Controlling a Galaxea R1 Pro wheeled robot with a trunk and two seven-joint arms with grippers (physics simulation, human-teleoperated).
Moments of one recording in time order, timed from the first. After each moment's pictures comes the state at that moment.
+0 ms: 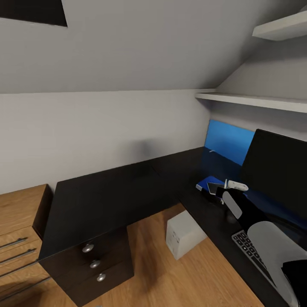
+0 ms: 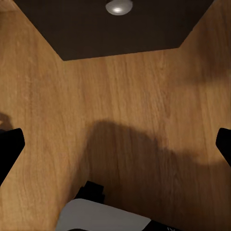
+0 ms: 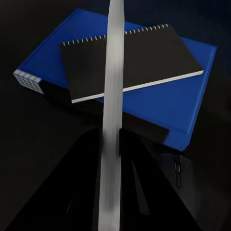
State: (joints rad) left arm -0.05 0.10 -0.44 -0.82 0.69 0.04 0.45; right arm -0.94 -0.21 0.22 -0.64 -0.59 0.42 -0.46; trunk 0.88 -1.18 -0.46
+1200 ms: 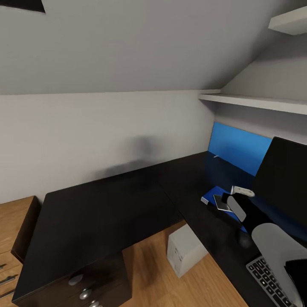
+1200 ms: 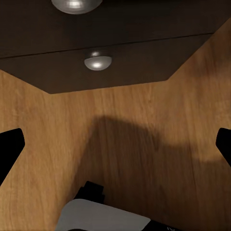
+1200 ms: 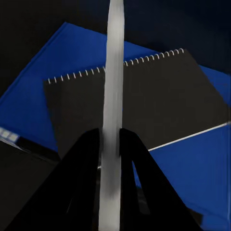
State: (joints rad) left arm -0.05 0.10 -0.44 -0.82 0.69 0.04 0.45; right arm -0.94 -0.23 0.21 -0.55 -0.59 0.40 -0.45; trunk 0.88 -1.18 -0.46
